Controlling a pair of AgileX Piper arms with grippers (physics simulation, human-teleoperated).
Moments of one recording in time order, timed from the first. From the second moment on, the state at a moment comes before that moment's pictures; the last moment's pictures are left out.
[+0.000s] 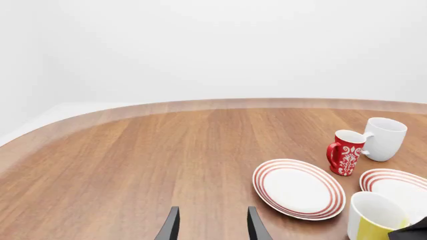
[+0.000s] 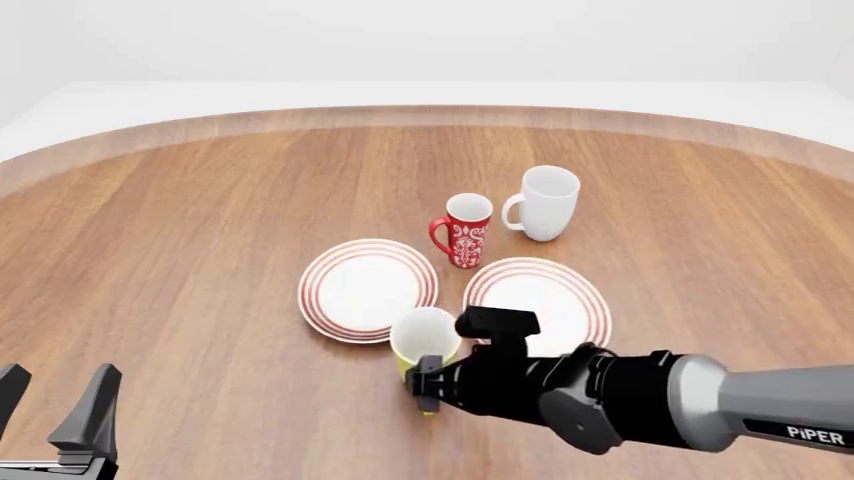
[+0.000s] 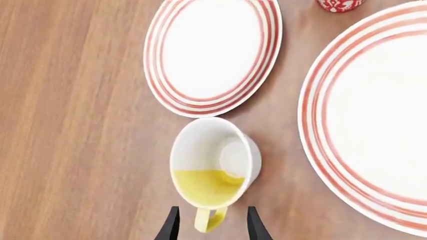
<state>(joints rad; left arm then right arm) 0.00 0.00 0.00 0.00 0.00 0.81 1.62 -0.70 -0.05 0.67</state>
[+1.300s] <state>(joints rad) 0.00 0.00 0.00 0.00 0.00 0.80 1.63 -0.69 -0.08 0.64</state>
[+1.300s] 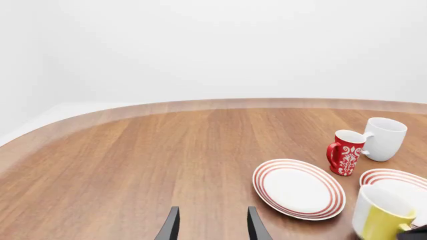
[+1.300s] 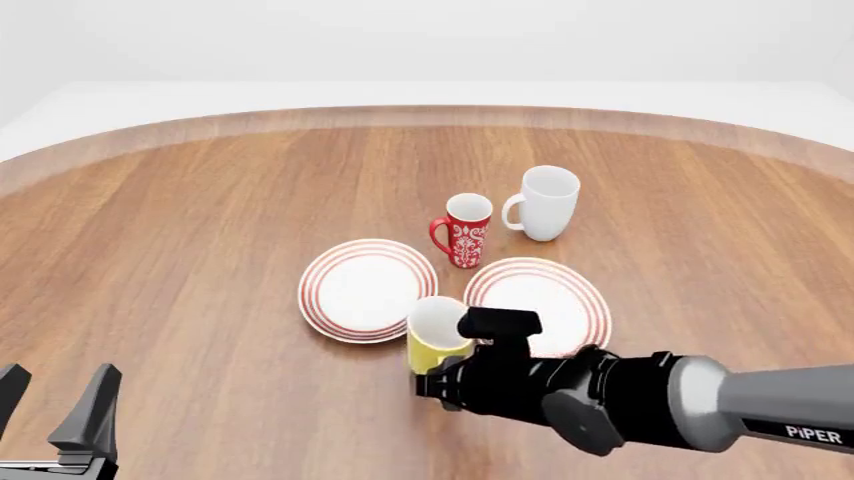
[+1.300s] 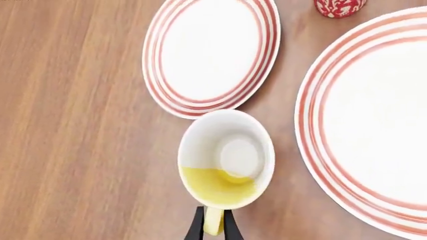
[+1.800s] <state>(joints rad) 0.00 0.00 0.00 0.00 0.00 0.76 1.57 -0.78 0.05 0.53</state>
